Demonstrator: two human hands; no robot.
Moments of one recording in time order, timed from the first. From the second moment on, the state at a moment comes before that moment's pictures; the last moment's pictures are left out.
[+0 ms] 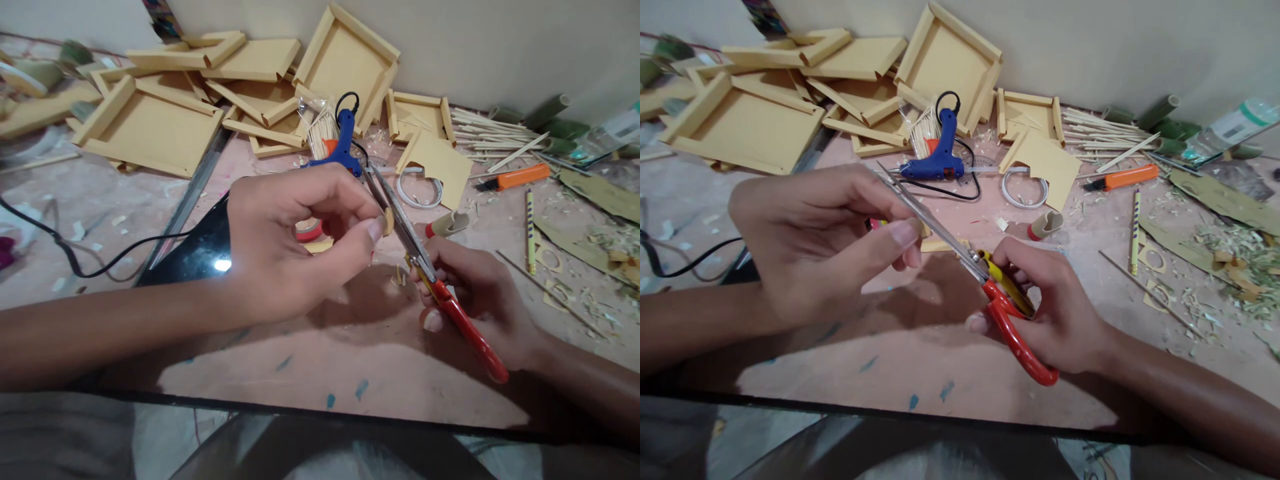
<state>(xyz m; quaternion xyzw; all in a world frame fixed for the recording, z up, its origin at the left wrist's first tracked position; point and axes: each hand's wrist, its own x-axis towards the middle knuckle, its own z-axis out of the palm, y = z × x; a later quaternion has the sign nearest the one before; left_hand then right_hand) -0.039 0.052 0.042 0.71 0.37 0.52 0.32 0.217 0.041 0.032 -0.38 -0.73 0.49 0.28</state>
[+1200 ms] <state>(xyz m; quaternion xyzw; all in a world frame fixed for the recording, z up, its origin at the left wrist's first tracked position) -0.031 0.056 0.036 0.69 0.31 0.56 0.34 0.222 0.045 0.032 -0.37 -0.73 0.51 0.25</state>
